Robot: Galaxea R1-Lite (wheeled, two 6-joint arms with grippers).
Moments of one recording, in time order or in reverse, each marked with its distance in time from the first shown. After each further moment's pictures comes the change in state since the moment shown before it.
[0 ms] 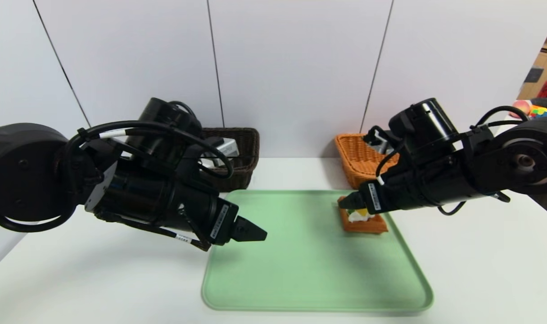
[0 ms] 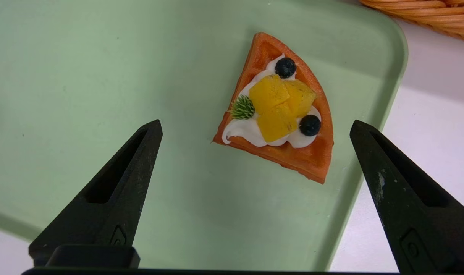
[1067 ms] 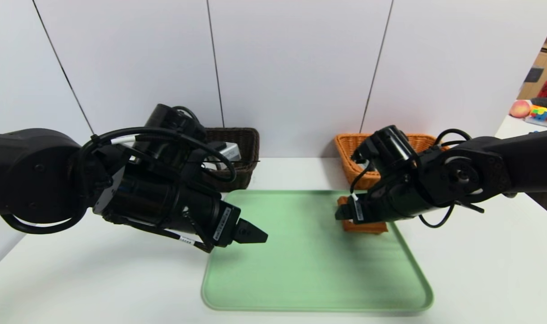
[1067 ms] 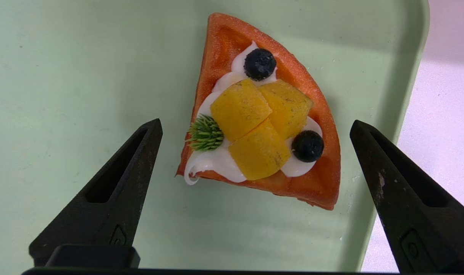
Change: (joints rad) left arm 0.001 0.019 0.013 -0.018 0.001 -0.003; right arm 0.013 0.138 -0.008 -0.007 -0.108 0.102
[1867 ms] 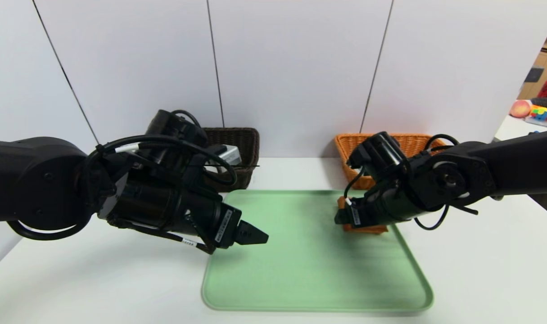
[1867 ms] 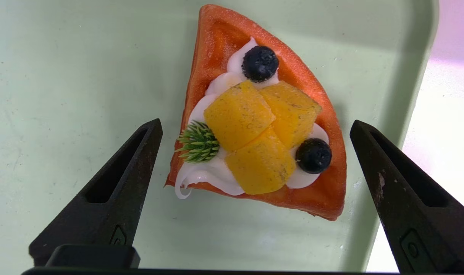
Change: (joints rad) left arm 0.004 0.007 0.036 -0.056 -0.003 0.000; right arm 0.014 0.029 -0.003 0.001 -0.044 -0.008
